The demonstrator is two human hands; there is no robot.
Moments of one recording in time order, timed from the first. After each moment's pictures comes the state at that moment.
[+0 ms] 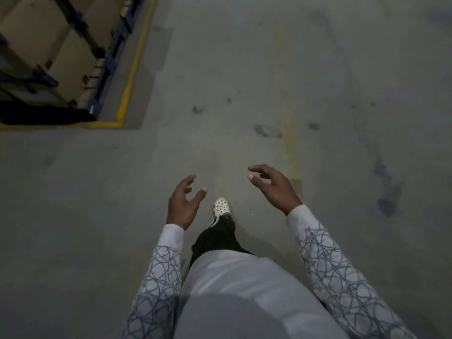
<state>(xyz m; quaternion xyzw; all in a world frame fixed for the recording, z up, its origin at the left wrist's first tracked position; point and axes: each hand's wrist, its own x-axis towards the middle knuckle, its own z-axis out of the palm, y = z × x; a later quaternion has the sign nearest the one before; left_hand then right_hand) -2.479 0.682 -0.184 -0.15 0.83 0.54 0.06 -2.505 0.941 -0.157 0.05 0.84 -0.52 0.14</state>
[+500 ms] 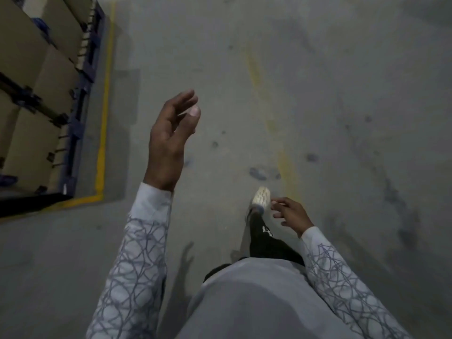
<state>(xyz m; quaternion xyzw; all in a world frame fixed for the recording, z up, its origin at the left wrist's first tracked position) -3.021 0.768 0.017 0.11 0.73 0.68 -0.02 -2.887 1.024 -0.209 0.34 0.71 -0.58 0.21</state>
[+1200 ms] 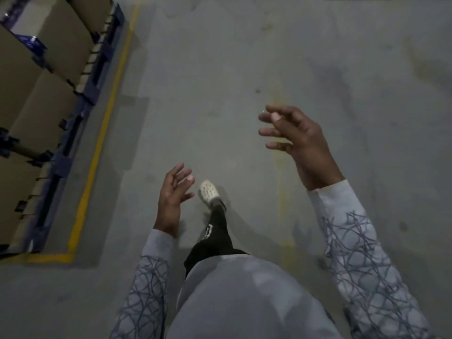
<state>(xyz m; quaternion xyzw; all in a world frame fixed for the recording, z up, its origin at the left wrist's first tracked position) -3.614 0.851 -0.113 -0.19 0.68 0.71 0.05 -3.678 1.114 -0.002 0.06 0.69 -0.72 0.05</state>
